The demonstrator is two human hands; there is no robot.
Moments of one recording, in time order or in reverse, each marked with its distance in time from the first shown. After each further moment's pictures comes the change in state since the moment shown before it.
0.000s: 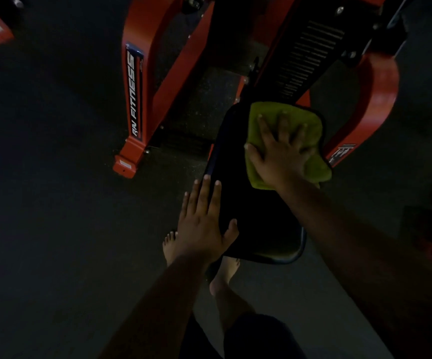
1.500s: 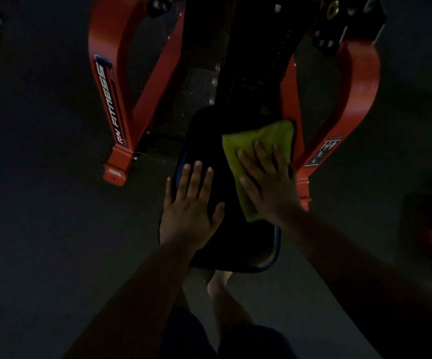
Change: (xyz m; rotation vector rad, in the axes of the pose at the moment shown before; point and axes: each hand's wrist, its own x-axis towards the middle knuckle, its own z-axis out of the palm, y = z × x) left_hand 0.057 0.038 0.001 0.287 -0.031 0.072; right_hand -0.049 0.075 0.007 0.111 0.064 -0.273
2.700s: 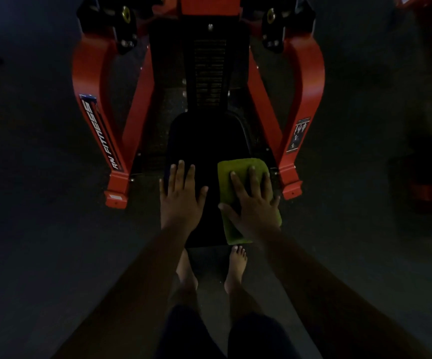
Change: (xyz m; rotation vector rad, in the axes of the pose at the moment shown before) left_hand -0.004 -0.001 -0.020 -0.161 -0.082 -0.003; right_hand -0.101 -0.047 0.006 0.176 -0.066 0.340
